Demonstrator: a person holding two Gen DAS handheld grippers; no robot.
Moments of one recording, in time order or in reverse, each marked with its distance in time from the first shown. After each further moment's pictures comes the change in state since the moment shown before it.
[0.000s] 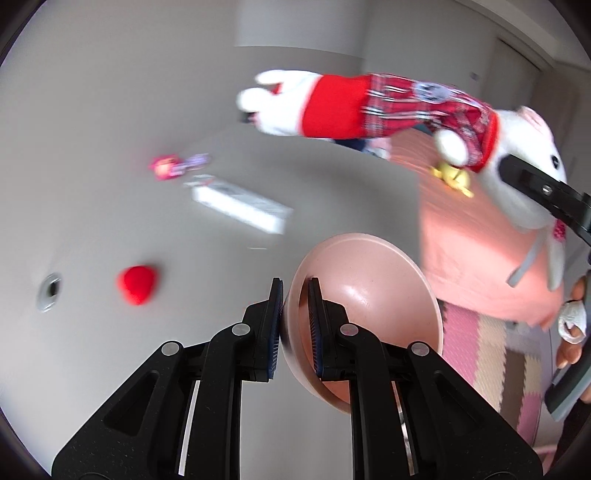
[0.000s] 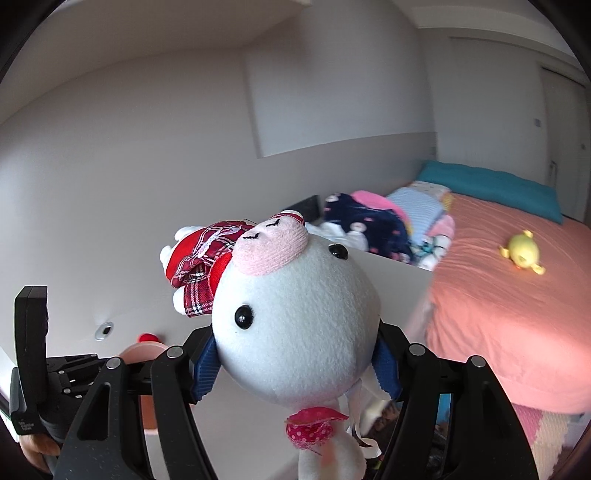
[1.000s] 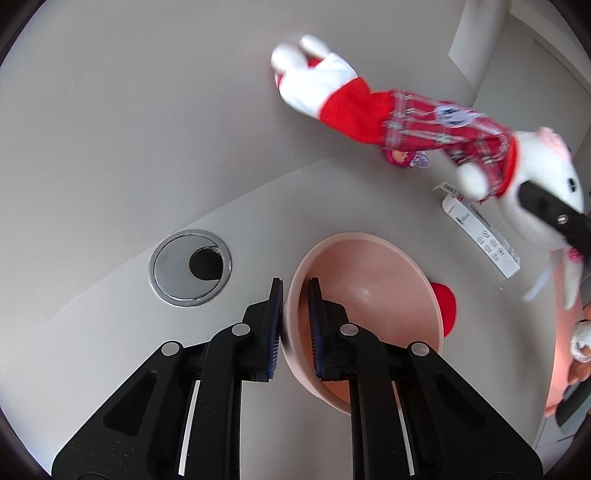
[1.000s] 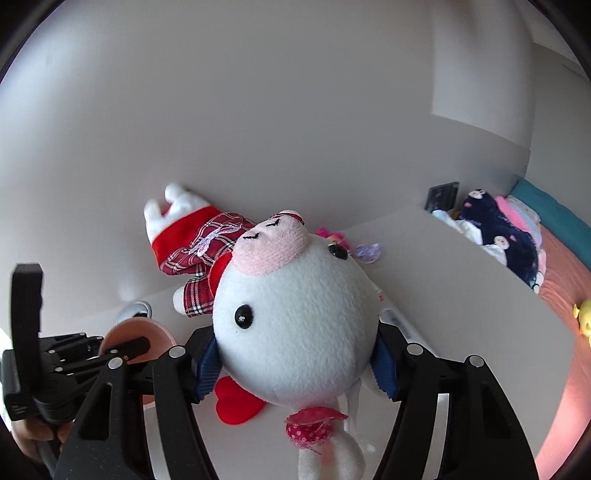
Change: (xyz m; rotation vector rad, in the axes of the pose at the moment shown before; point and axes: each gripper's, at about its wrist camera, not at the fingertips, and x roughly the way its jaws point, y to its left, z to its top) left arm 0.019 0.276 -0.036 -0.368 0.018 0.224; right arm 0.185 0.246 0.000 -0.276 0.176 0.190
